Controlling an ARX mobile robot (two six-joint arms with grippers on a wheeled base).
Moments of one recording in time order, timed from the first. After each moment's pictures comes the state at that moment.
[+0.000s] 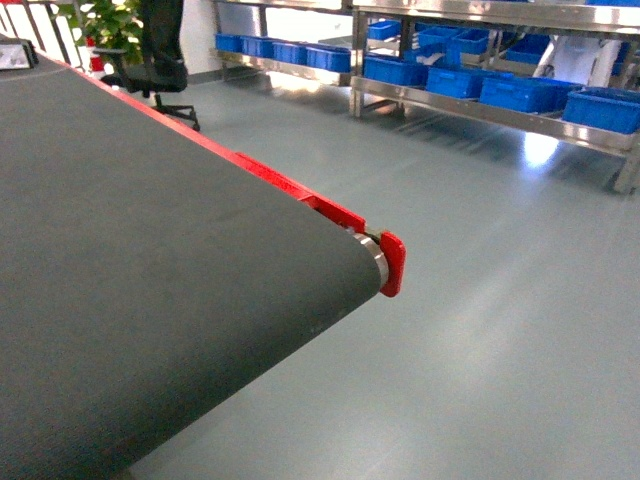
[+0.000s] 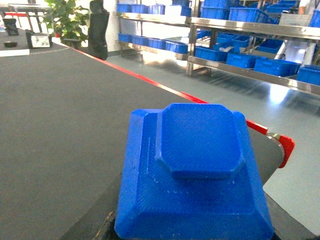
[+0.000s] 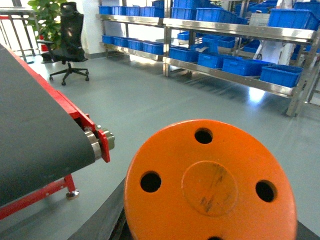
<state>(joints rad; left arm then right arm) 0.00 0.01 0.02 -0.01 0.00 0.00 0.00 0.00 0.01 -0.01 0.00 0.00</state>
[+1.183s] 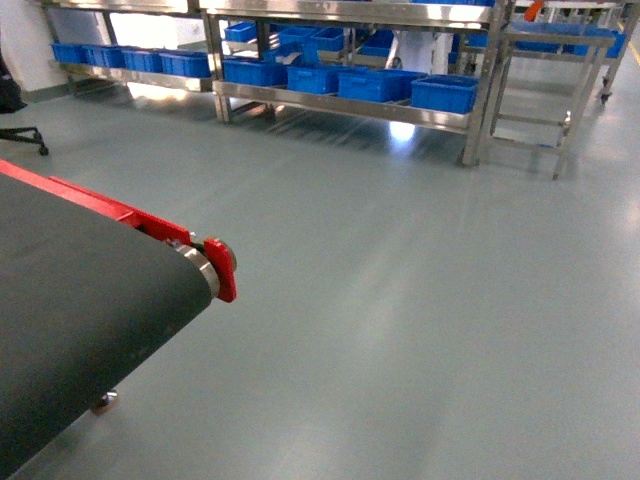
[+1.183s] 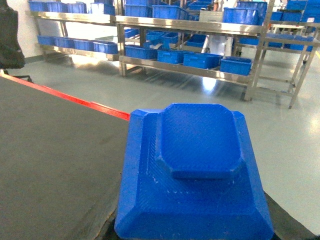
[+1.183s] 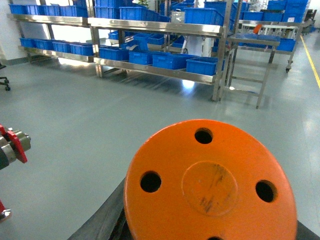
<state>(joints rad) 0.00 0.01 0.02 -0.01 0.00 0.00 0.00 0.00 0.01 -0.01 0.00 0.00</state>
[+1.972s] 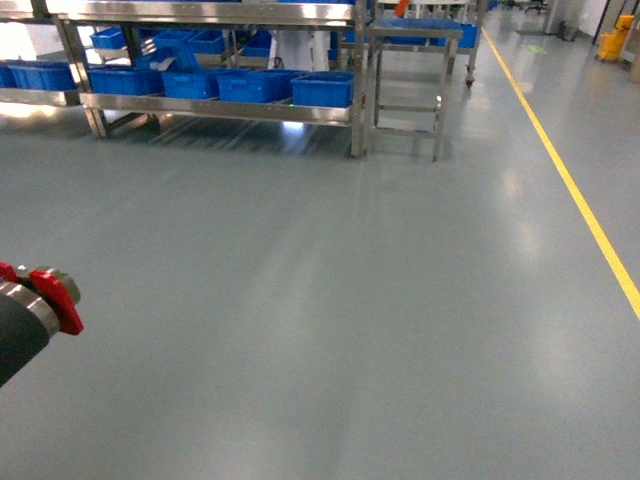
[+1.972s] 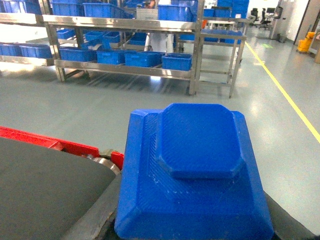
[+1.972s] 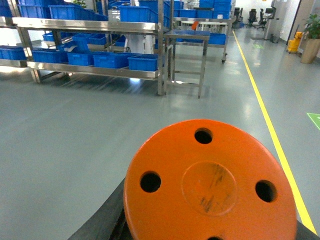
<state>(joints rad) 0.00 0.01 0.02 -0.01 0.00 0.00 0.00 0.00 0.01 -0.01 0.00 0.00</state>
